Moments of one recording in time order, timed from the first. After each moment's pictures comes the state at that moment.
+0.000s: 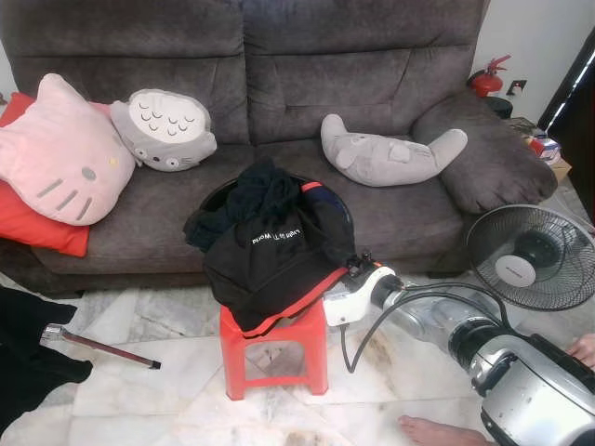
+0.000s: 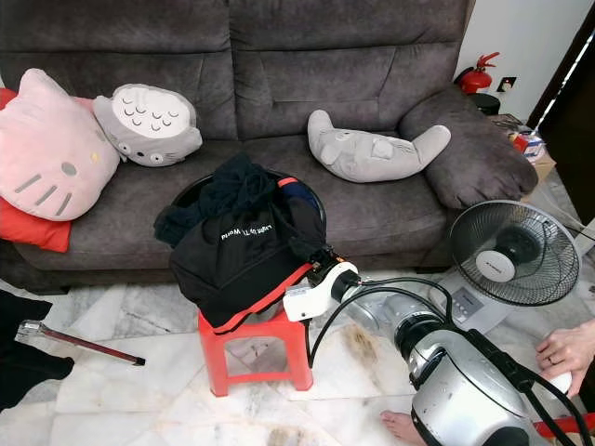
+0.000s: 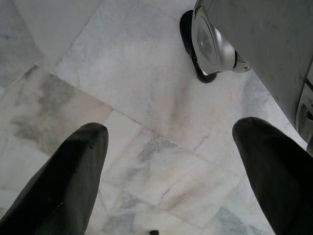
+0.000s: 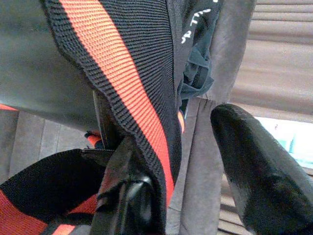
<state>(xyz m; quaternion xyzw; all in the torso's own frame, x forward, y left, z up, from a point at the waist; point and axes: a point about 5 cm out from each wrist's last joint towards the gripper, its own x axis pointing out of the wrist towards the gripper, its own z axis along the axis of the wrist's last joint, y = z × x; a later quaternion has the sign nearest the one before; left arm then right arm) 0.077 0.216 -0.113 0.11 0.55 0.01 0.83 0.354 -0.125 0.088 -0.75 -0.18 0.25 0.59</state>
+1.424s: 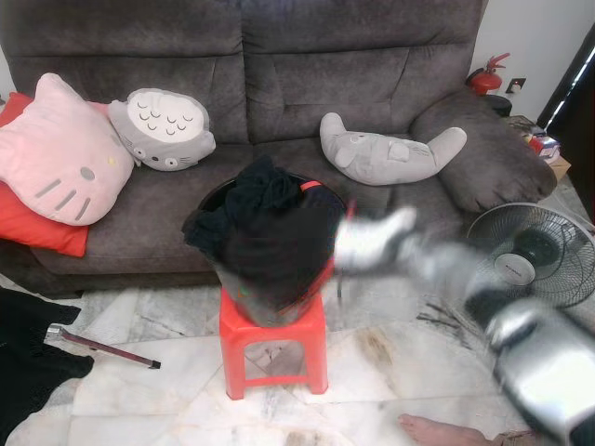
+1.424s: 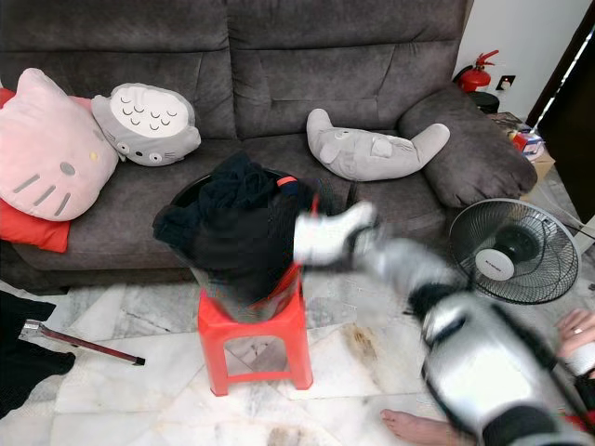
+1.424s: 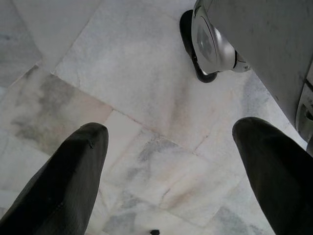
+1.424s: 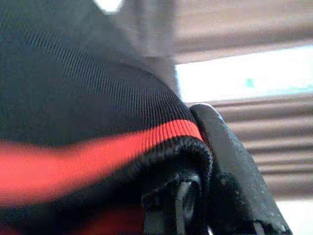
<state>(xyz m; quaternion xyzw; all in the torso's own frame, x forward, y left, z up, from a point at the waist) 0.078 0.217 -0.113 0.11 0.55 0.01 0.83 0.395 -0.139 0.184 -0.67 -0.20 0.11 0.70</state>
